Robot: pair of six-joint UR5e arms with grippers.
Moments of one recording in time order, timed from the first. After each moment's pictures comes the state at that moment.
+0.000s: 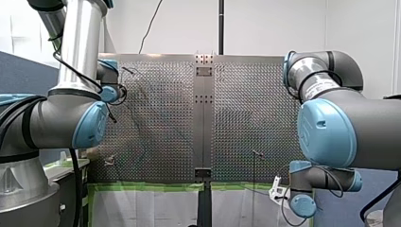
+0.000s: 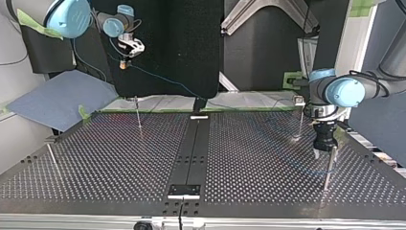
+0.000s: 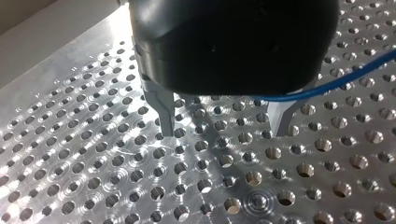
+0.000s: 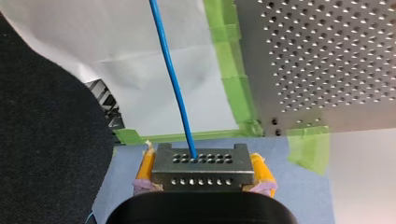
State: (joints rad) left arm 0.22 -1.83 -1.85 -2.45 -1.51 -2.31; right arm 1.71 -0.45 1.94 -1.17 1.58 1.85
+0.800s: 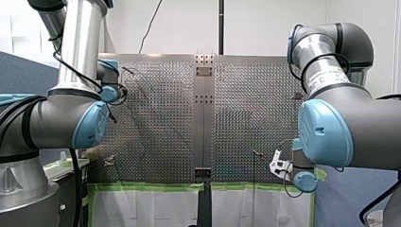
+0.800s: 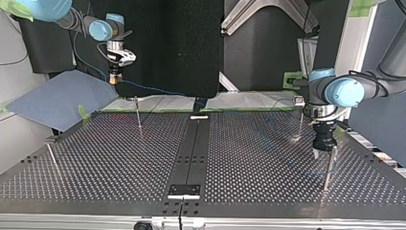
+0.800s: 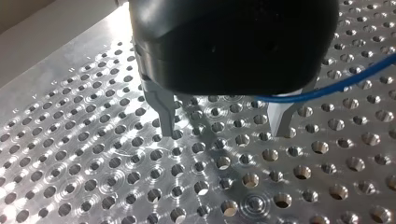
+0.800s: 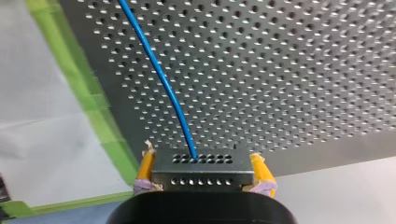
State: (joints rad) left arm 0.22 -1.83 -1.85 -2.45 -1.52 -2.31; right arm 1.69 -0.66 1.97 -1.23 1.48 1.86
